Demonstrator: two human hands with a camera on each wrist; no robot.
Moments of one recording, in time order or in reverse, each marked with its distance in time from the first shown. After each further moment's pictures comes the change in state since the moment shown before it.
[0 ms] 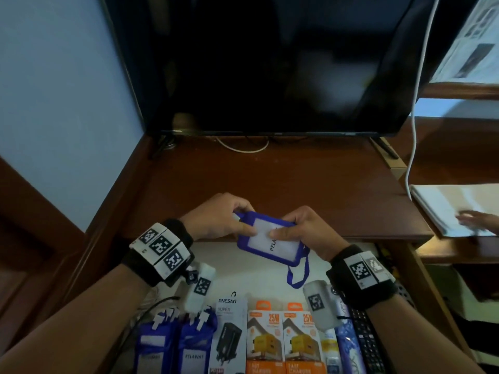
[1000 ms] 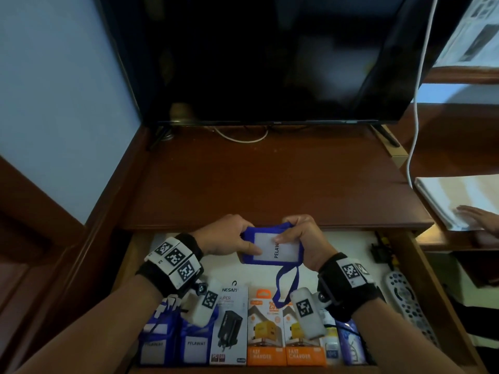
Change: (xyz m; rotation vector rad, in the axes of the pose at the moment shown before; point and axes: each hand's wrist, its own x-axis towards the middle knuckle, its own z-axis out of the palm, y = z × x) left_hand 0.001 -0.016 0.046 -0.049 -0.208 -0.197; right_hand 0.002 0.044 0.021 0.508 0.165 0.122
